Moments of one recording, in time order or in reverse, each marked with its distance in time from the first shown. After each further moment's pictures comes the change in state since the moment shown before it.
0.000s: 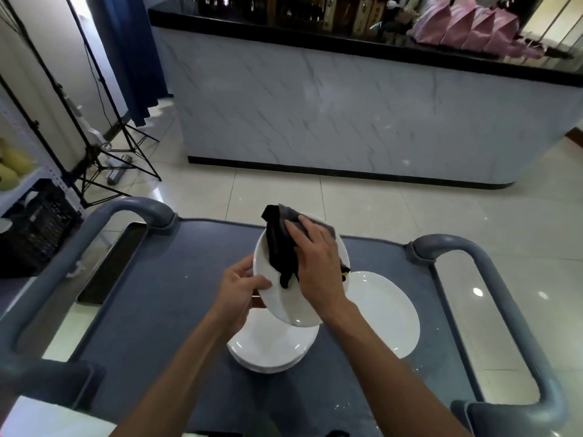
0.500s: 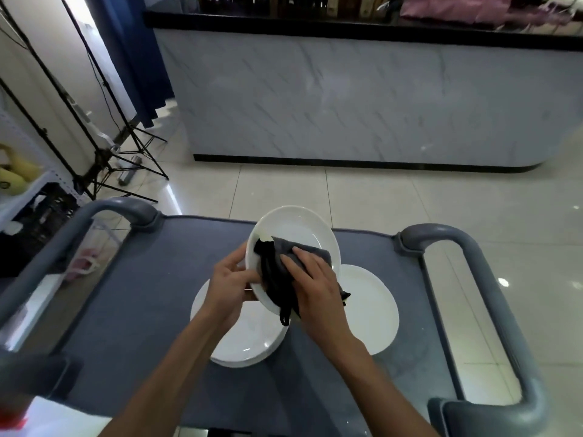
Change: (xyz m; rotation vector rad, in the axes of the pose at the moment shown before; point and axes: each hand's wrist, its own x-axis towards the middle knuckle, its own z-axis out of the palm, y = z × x) left_hand 0.003 -0.010 0.069 0.088 0.050 0.082; right_hand -0.060 0.081 -0.028 0.059 0.009 -0.135
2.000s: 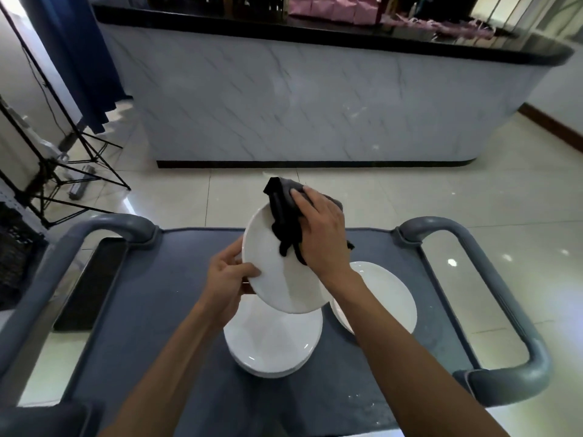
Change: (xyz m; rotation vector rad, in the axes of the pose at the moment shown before) left_hand 0.031 0.026 -0.092 -0.121 -0.167 0.003; right_hand 0.118 -0.066 0.022 -0.221 0.204 0.107
